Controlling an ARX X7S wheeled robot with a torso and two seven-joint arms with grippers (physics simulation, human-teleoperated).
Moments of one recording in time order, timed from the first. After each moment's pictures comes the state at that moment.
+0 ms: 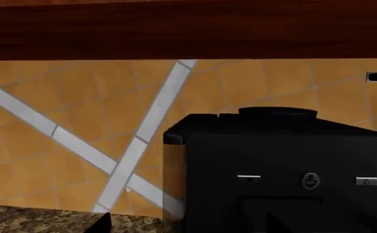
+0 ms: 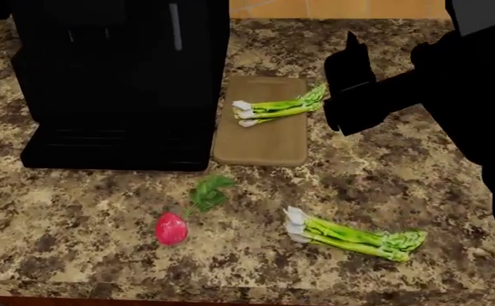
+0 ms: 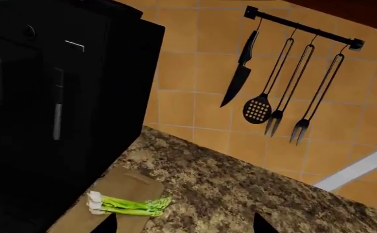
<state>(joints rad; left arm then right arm) -1.16 -0.31 0.06 0.06 -0.39 -0.94 -0.23 1.26 0.58 -0.16 -0.36 0.87 1.48 0.19</state>
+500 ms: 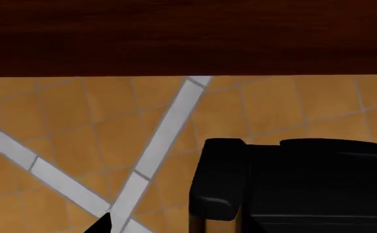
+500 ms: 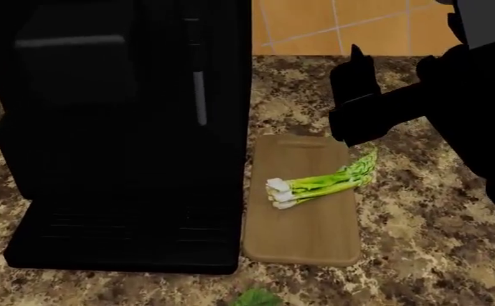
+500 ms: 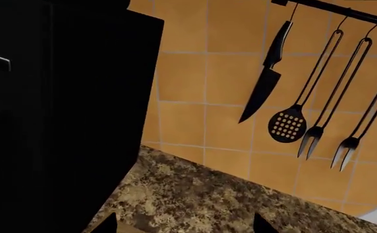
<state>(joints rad) -1.14 -0.34 0.05 0.21 -0.45 -0.98 -0.28 1.23 0.59 -0.12 -0.36 0.94 1.49 0.24</state>
